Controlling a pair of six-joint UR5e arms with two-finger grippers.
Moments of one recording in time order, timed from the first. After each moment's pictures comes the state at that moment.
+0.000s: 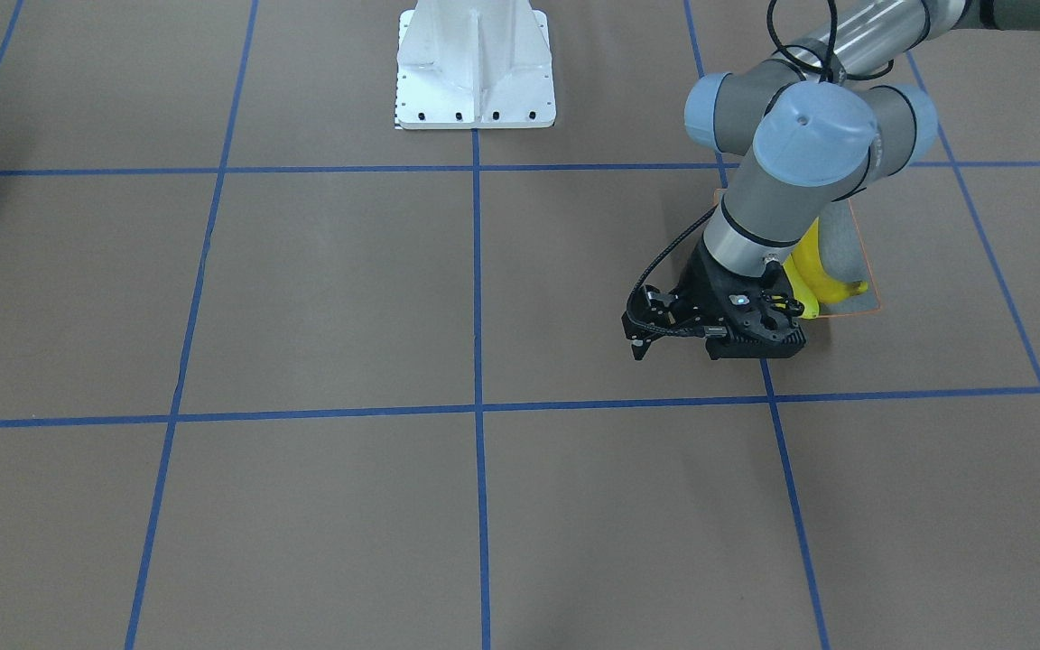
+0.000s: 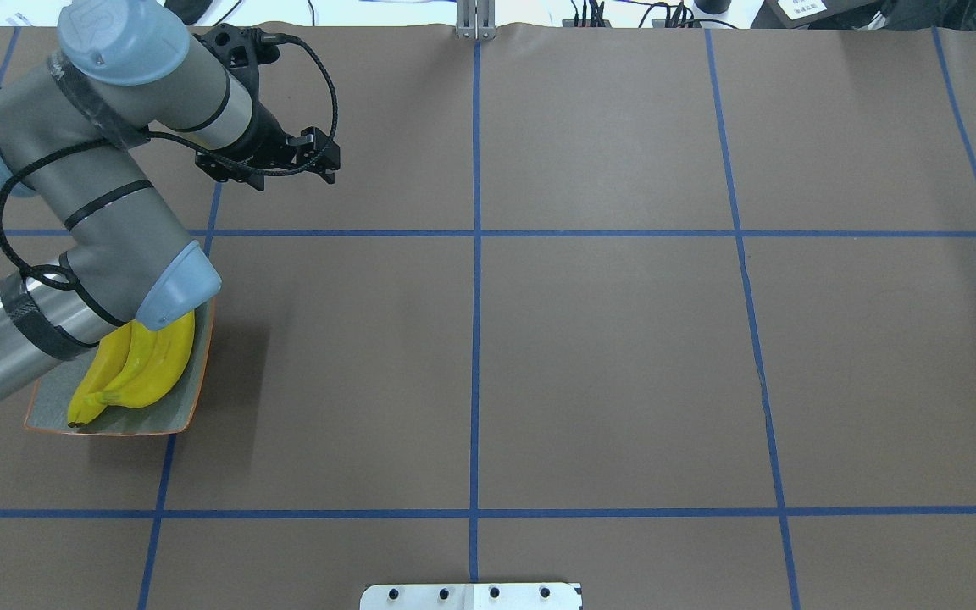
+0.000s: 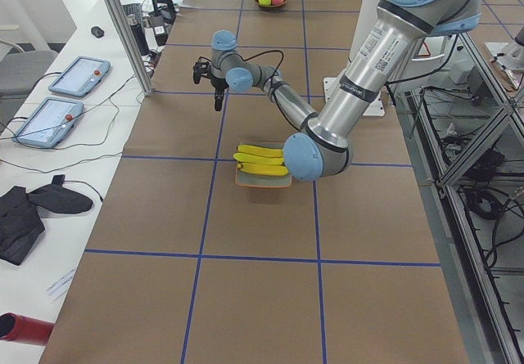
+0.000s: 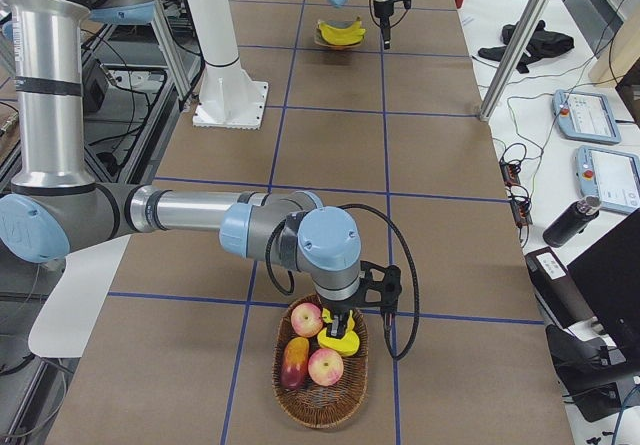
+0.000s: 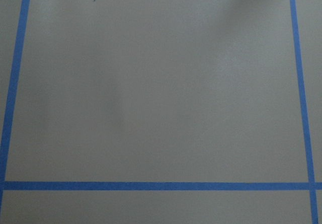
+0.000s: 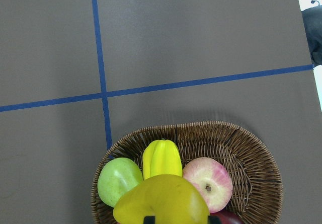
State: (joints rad) left arm -0.84 -2.17 -1.61 -1.80 -2.03 -1.07; right arm 1.85 -1.63 1.70 -1.73 2.36 -0.10
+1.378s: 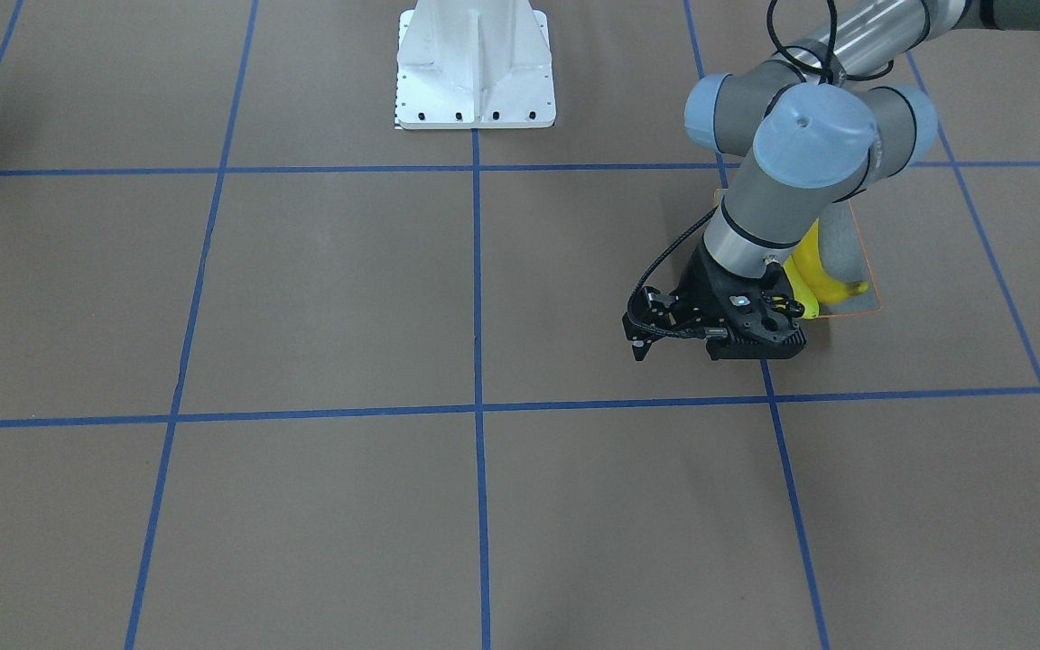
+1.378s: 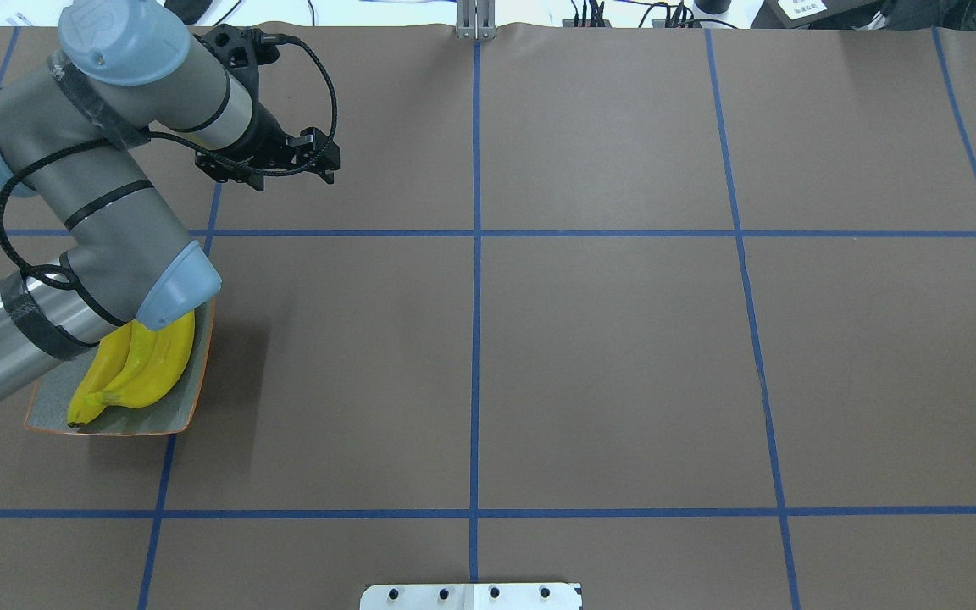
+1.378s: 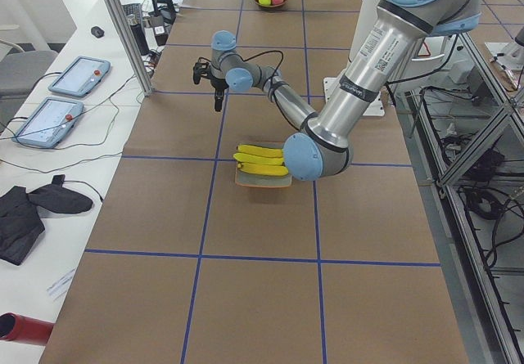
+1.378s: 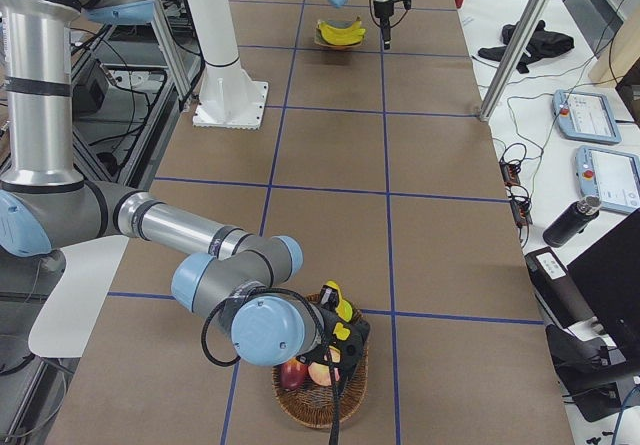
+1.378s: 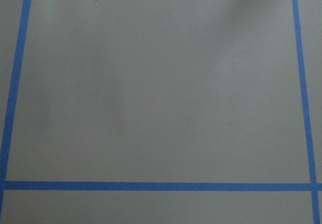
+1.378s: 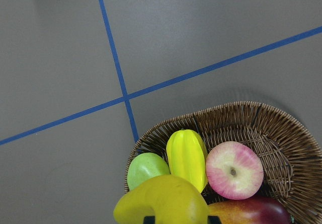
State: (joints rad) left arm -0.84 -2.17 -1.61 -1.80 -2.03 -1.08; right arm 2.01 -1.67 1.54 -1.72 2.70 -0.11
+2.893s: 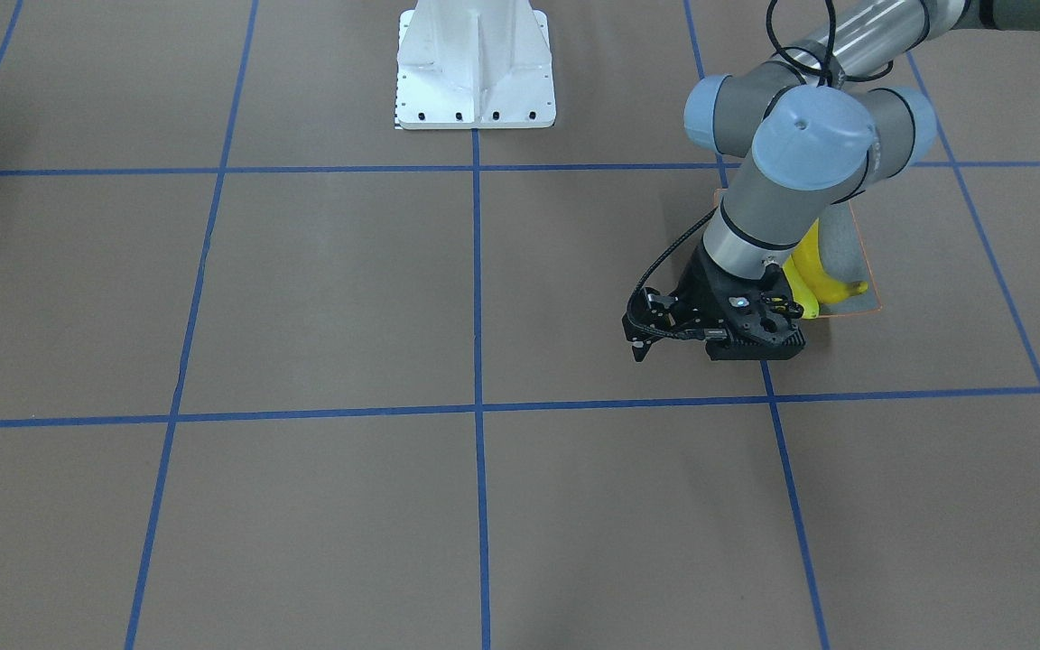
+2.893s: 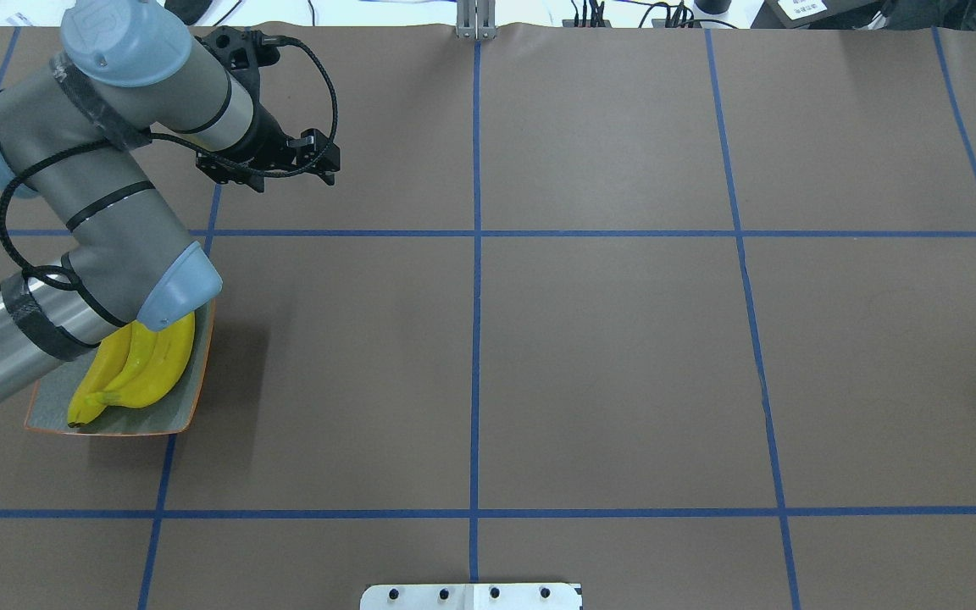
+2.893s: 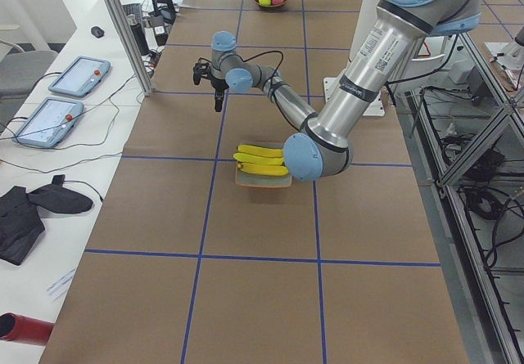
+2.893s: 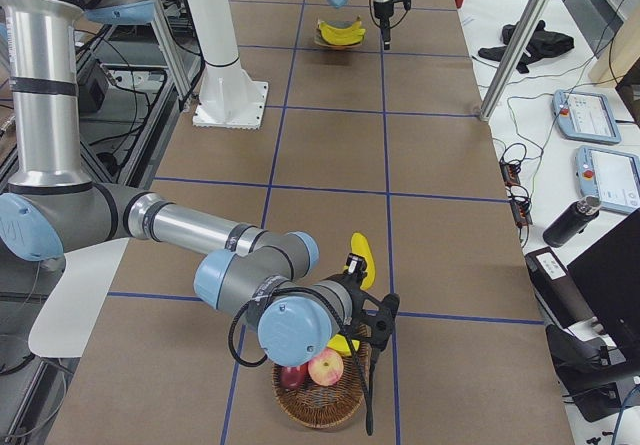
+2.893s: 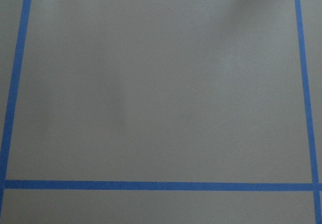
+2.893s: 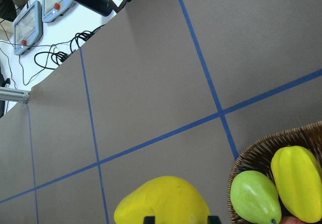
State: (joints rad) left arm -0.84 -2.17 -1.61 -1.80 -2.03 -1.08; right arm 1.95 -1.59 1.52 -1.72 2.95 -0.09
